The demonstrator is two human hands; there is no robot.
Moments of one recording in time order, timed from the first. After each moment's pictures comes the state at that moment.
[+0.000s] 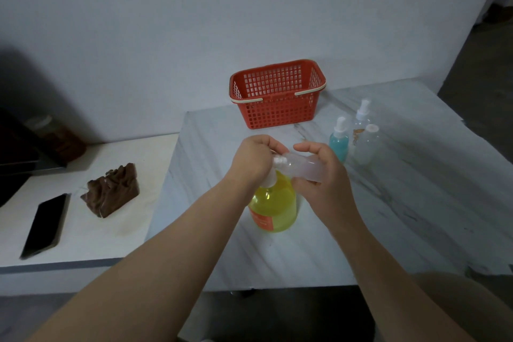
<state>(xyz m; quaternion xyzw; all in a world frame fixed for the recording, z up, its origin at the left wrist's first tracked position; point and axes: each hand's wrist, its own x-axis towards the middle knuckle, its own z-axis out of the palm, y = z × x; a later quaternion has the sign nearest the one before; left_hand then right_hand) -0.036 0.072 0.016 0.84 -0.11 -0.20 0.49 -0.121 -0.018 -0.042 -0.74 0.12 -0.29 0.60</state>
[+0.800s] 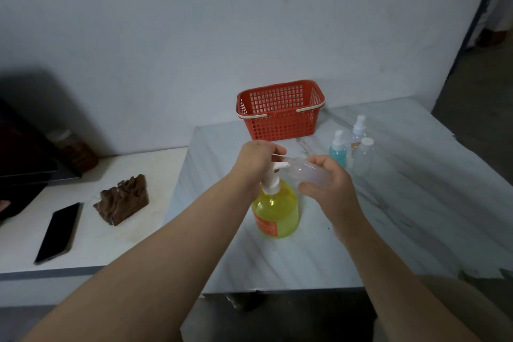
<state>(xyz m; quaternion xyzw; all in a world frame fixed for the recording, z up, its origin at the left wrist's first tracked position) -0.054 0.076 0.048 0.78 -0.03 -0.22 0.58 -0.130 -0.024 -0.032 -0.69 0.14 -0.25 0.67</state>
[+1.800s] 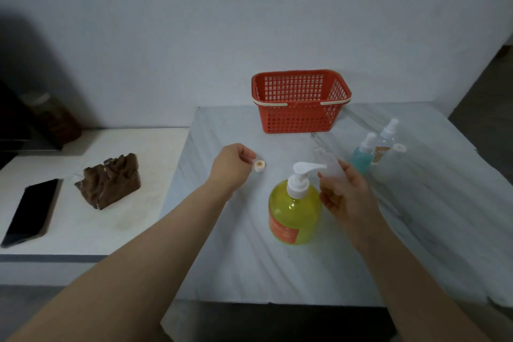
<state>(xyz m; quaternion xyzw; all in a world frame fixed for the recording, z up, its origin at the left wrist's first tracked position) 0.043 0.138 -0.043 0.87 -0.09 -0.13 0.47 -0.099 -0.023 -0.059 -0.55 0.21 -0.16 0.79</state>
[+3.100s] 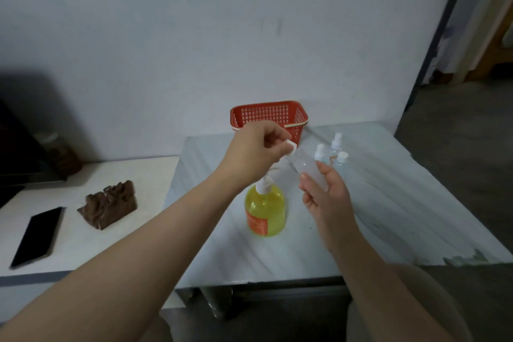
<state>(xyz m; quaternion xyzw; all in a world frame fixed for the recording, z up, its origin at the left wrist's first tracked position) -0.077 0.109 0.087 0.79 -0.35 -0.05 0.50 -0.168 0.003 -0.007 -0.55 0.15 -0.29 0.77</state>
